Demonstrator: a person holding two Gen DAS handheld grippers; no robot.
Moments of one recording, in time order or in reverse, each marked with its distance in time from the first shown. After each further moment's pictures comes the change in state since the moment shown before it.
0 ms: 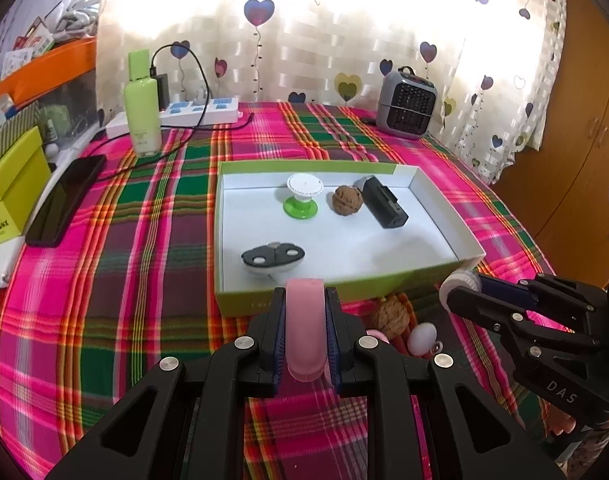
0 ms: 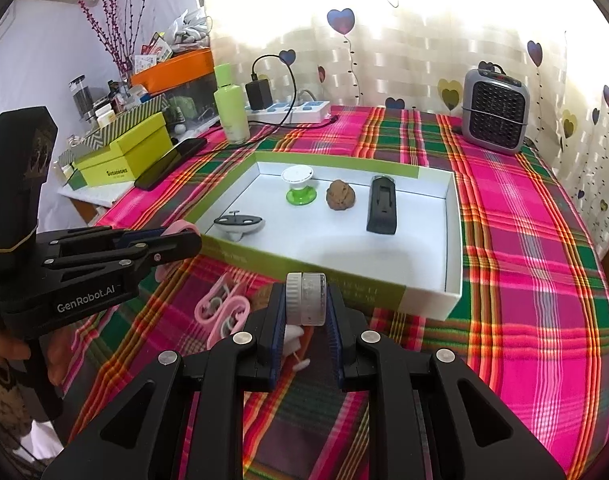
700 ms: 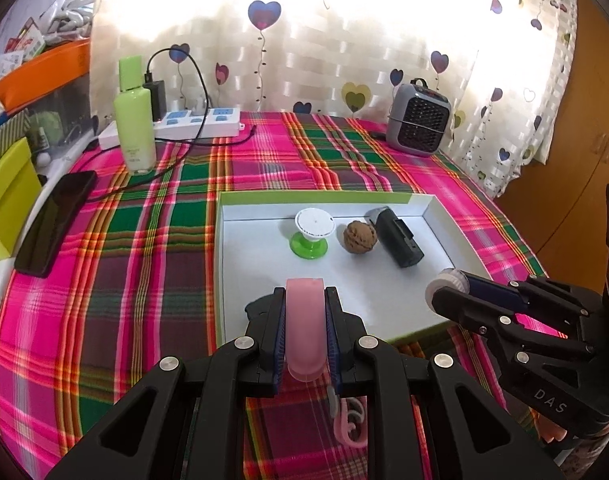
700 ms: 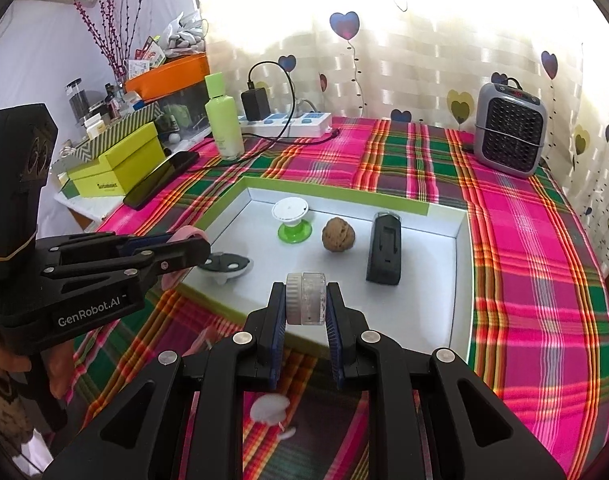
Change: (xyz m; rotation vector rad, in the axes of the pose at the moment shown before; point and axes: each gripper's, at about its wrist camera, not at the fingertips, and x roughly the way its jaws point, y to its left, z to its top) left arm 0.025 0.009 0.033 -0.022 -0.007 -0.004; right arm 0.028 -0.010 0.038 -0.017 -0.006 0.009
